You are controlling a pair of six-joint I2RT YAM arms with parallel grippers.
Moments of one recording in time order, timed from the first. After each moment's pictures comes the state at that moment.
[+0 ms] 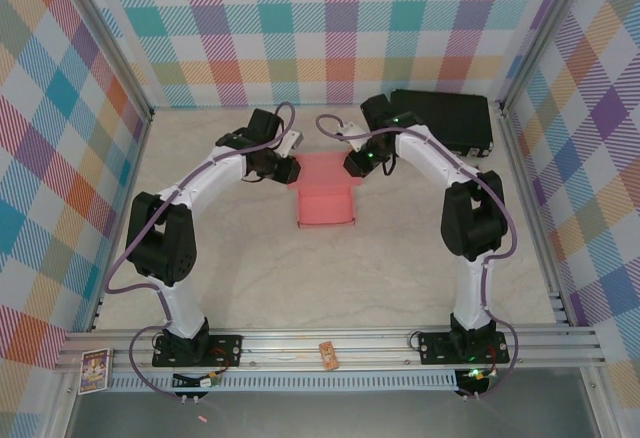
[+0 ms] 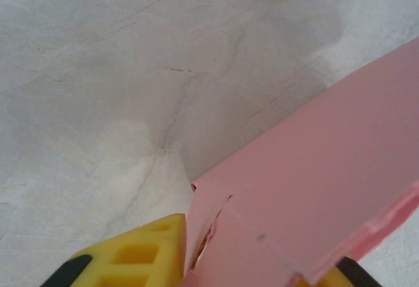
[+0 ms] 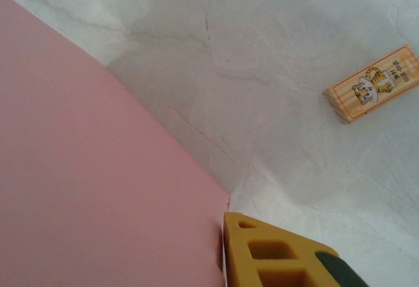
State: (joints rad) left arm -0.39 1.82 1.50 -0.68 0.19 0.02; right arm 0.43 2.04 1.78 -0.87 -0.29 -0.34
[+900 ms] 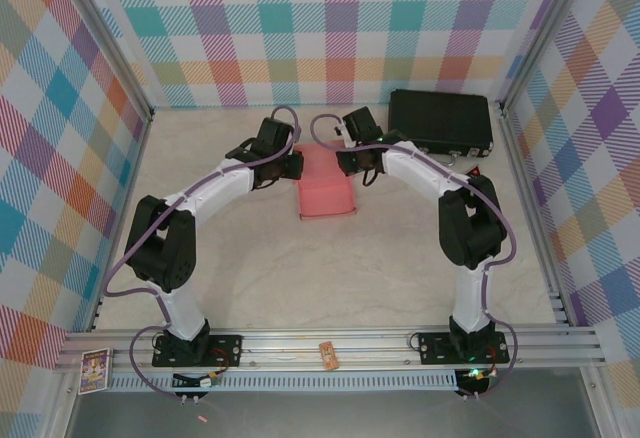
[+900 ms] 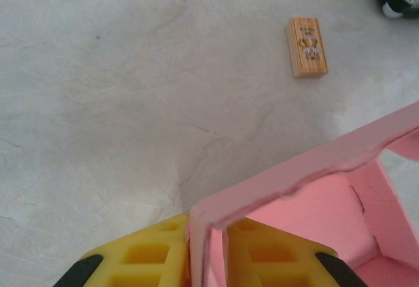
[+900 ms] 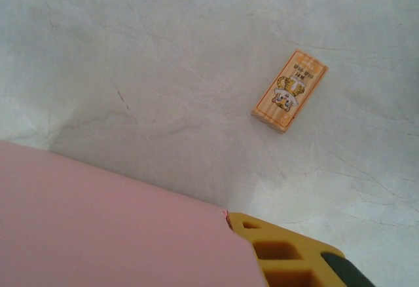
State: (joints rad) left arm -0.46 1.79 1.37 -0.39 -0.02 -0.24; right arm 0.54 1.98 1.63 -0.58 0.05 0.10
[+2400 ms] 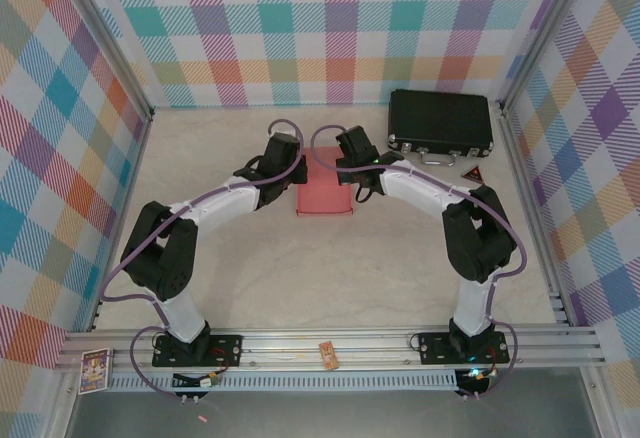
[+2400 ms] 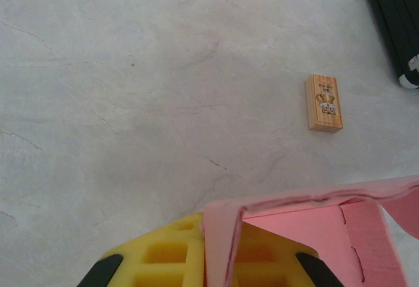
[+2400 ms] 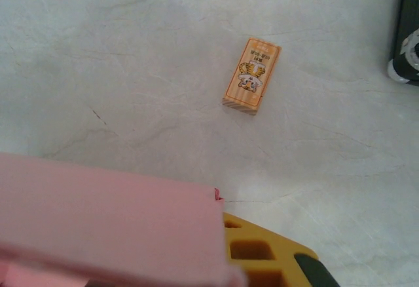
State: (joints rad) left arm -0.54 1.73 1.18 -0.12 -0.23 -0.40; right arm 0.62 1.87 1.41 -0.39 0.28 0.32
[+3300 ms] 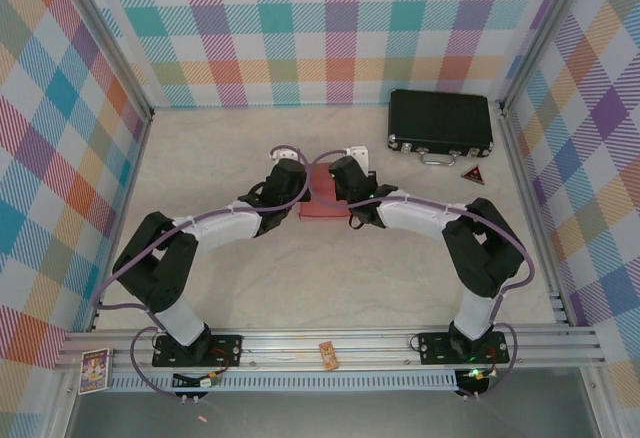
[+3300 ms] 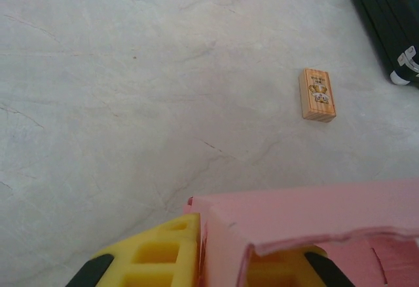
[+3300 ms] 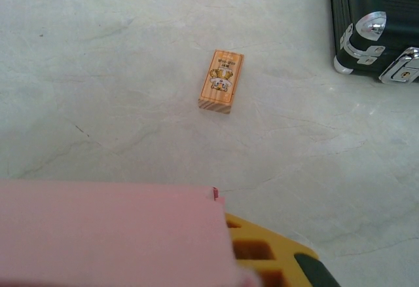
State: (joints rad) left arm -0.63 1.66 0.96 0.11 -0.37 -0.42; right arm 0.74 1.77 1.12 -0.08 0.55 0.42
